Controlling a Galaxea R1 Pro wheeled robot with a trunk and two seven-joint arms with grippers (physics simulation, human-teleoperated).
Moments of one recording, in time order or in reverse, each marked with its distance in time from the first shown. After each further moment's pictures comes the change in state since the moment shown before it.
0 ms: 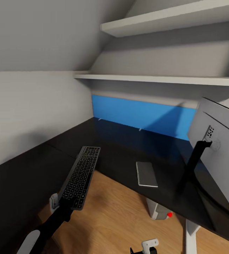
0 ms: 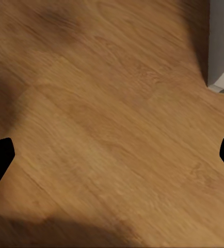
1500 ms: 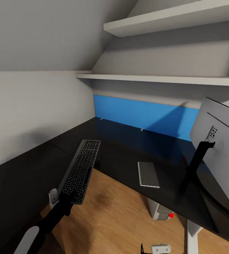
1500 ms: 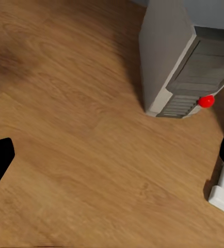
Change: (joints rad) left arm 0.000 -0.001 -0.002 -0.075 0.000 0.000 -0.001; right arm 0.048 -0.008 -0.001 0.024 0.023 -0.227 -0.237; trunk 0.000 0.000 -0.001
